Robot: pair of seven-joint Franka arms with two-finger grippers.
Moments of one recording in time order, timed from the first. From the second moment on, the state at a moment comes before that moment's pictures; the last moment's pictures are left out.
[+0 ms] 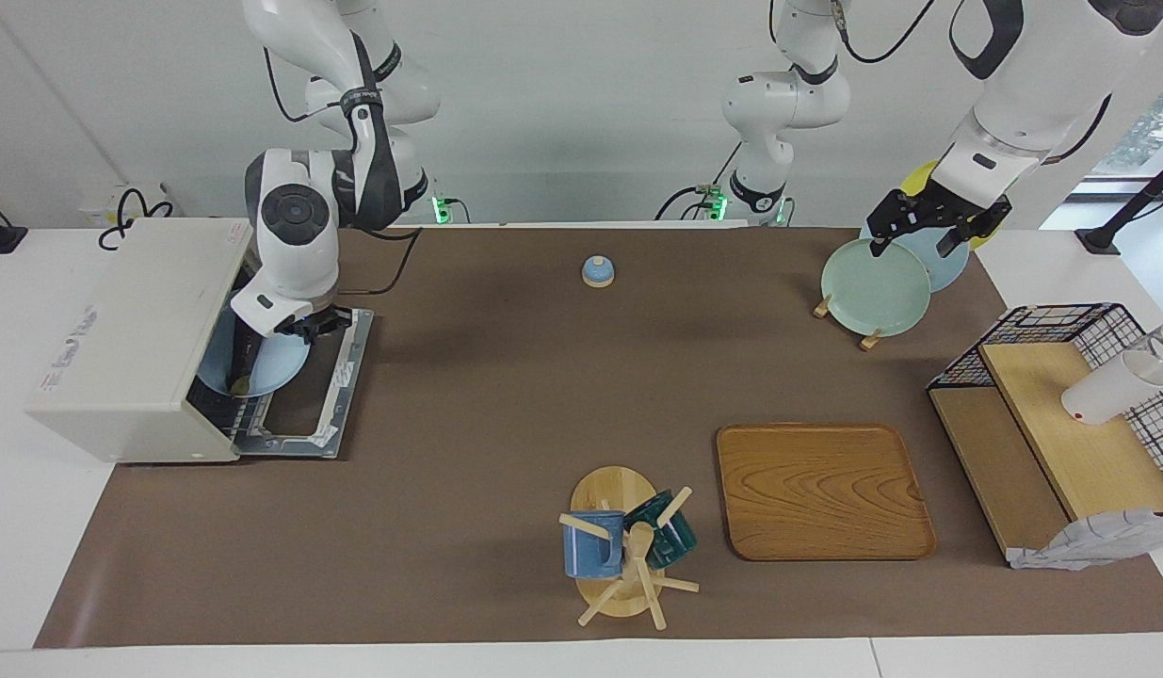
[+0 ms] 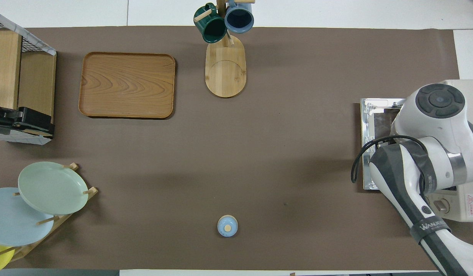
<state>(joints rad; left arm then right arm) -0.04 -0.02 -0.04 -1.60 -0.02 1.49 0.02 0.12 0.04 -0.09 -2.11 -0.34 1.95 0.04</state>
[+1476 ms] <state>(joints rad) -0.04 -0.02 -0.04 -1.60 -0.02 1.49 0.02 0.14 0.00 -0.06 -2.10 -0.21 1.98 0.01</state>
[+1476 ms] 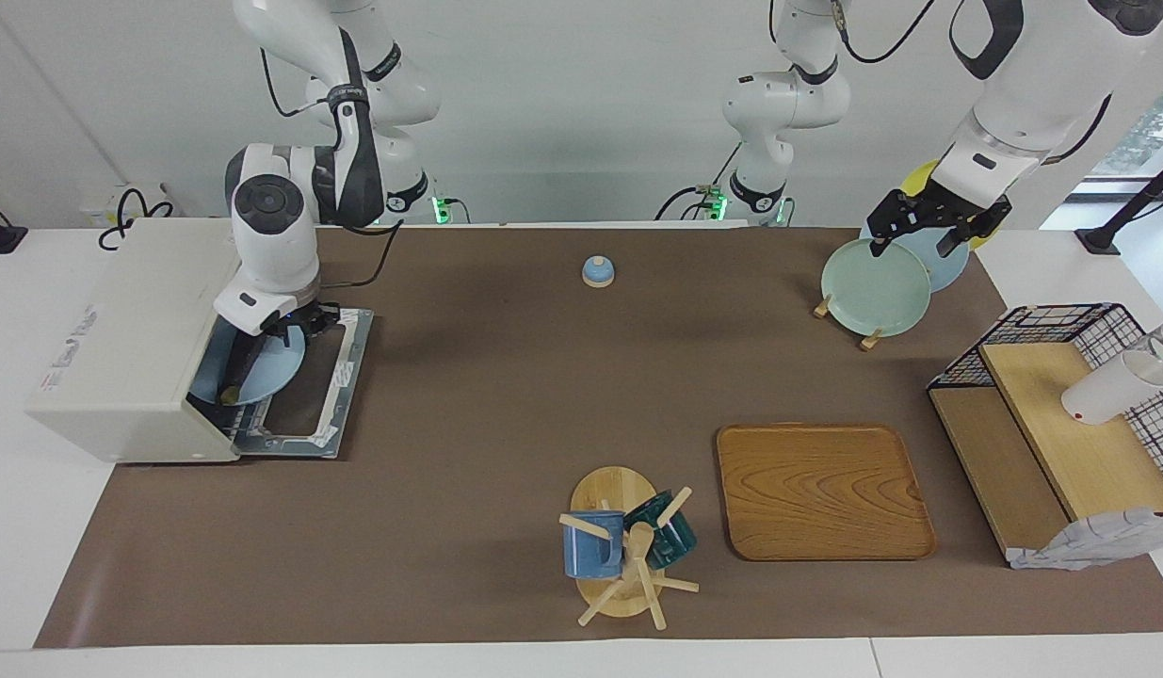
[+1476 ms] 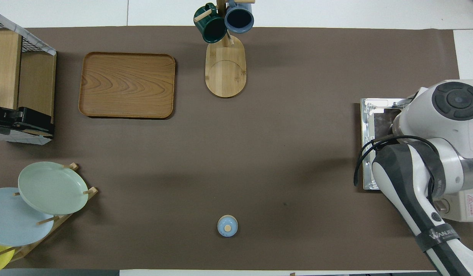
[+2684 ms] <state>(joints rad) -0.04 -0.02 -0.04 -1.60 -0.02 1.49 0.02 0.20 0.18 -0.07 -2.18 -0.25 2.22 0.24</state>
